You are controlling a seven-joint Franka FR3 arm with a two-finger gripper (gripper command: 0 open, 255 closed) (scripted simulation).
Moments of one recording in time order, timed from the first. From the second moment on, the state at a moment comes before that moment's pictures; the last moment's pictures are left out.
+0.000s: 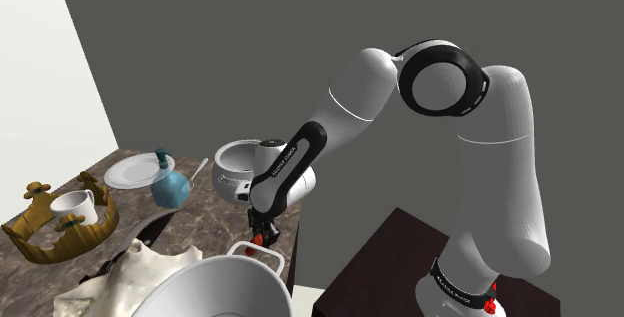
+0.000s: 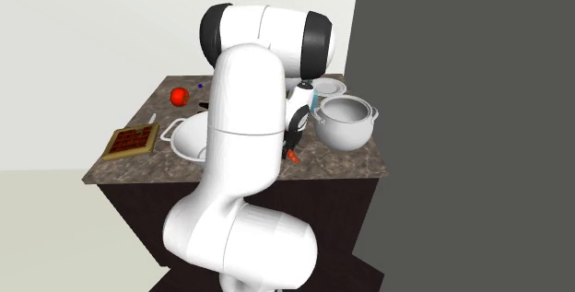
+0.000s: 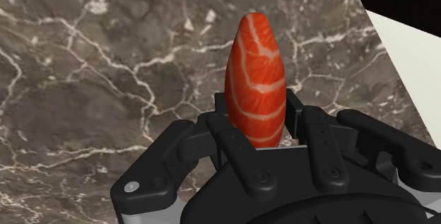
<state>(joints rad) 0.33 0.44 0.08 -2.26 0.33 2.71 -1.38</state>
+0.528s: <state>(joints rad) 0.34 0.38 0.07 -2.27 0.31 2.66 -1.37</state>
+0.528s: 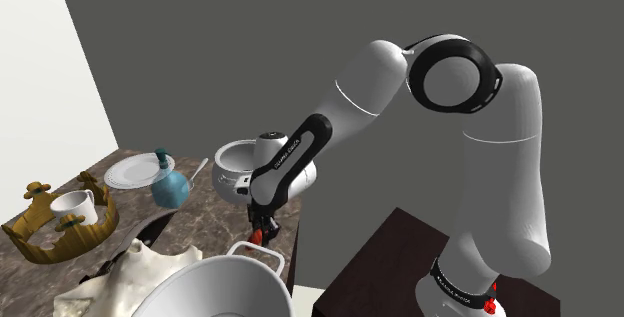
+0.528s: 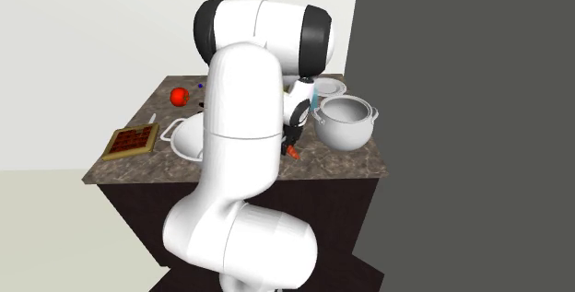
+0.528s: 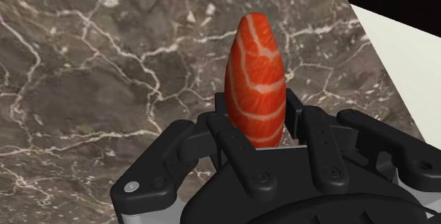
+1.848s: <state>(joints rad) 0.35 0.15 0.05 -2.27 0.25 2.43 -1.28</state>
